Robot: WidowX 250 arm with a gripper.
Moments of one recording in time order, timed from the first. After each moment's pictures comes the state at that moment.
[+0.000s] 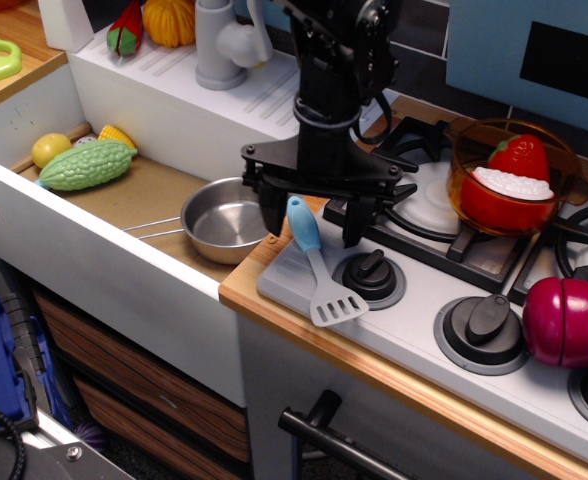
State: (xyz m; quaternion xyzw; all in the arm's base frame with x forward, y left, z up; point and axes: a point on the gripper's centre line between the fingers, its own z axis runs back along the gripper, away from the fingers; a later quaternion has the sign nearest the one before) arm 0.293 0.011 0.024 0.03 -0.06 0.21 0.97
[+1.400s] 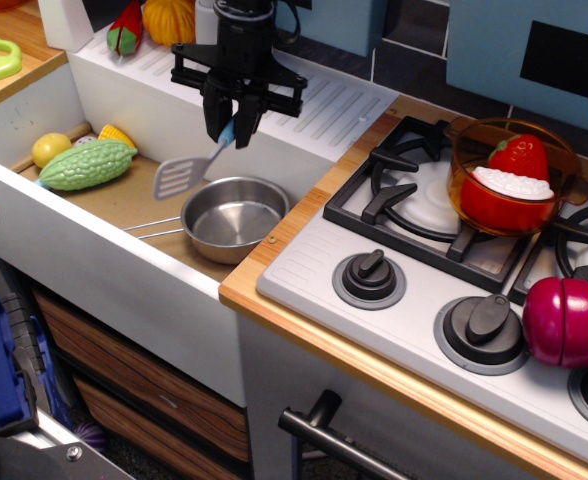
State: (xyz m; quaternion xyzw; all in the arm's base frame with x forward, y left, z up) arm 0.348 0.116 0.039 0.07 -0.01 0.14 0.99
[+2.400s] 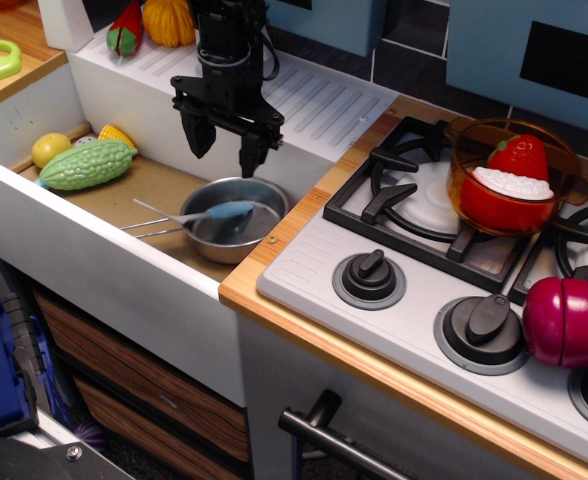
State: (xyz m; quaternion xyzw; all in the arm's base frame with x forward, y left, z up) arm 0.350 0.134 0.000 0.05 -0.05 0.05 1.00
